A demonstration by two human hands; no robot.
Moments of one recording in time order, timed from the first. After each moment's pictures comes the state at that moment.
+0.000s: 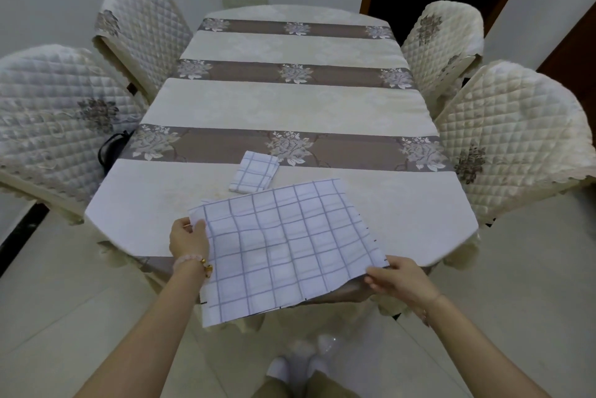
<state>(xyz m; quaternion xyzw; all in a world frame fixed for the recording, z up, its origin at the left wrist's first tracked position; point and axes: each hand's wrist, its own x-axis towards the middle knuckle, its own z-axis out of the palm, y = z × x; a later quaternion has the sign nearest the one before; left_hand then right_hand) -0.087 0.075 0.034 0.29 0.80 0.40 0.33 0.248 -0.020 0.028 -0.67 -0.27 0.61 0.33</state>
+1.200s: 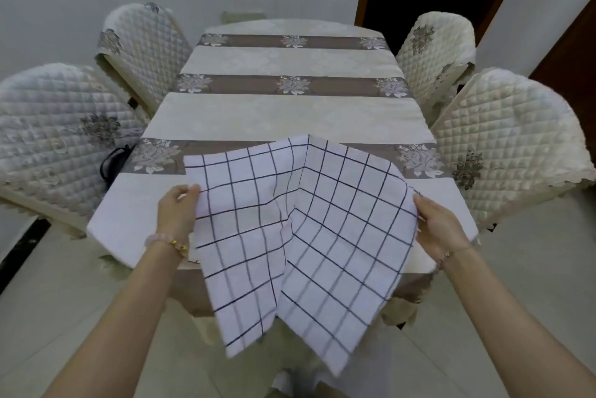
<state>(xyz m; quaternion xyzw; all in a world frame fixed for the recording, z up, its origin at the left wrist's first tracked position) -0.099 0.111 0.099 0.39 0.70 0.46 0.38 0.284 0.045 0.090 -0.61 -0.18 0.53 0.56</state>
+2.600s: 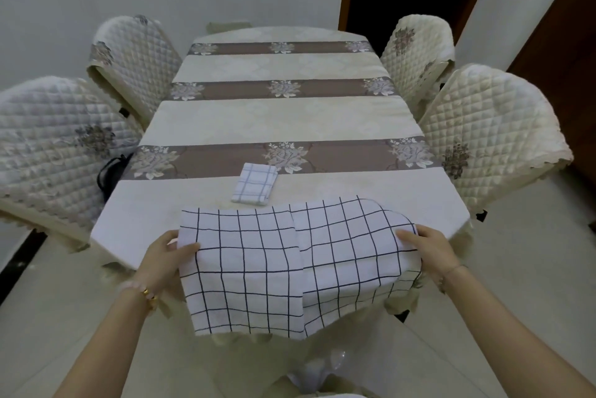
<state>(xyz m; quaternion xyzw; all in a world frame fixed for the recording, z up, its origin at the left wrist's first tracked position) -0.154 0.049 0.078 0.43 0.68 0.32 0.51 0.265 -0.017 0.065 -0.73 -0.29 0.46 0.41</state>
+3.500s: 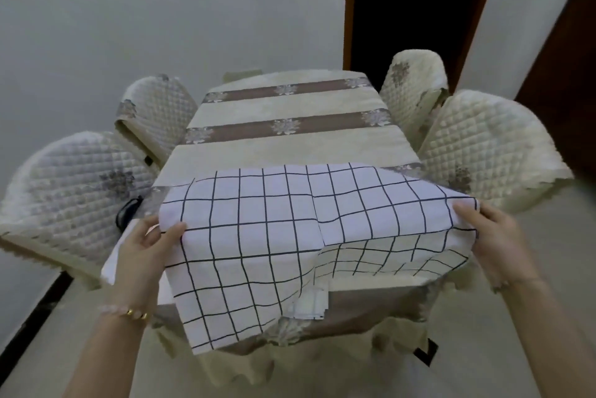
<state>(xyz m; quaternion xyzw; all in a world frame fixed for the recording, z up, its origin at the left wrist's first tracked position) -0.091 0.025 0.174 0.44 0.56 0.57 0.41 0.348 -0.028 0.133 -0.56 -0.33 0.41 0.64</state>
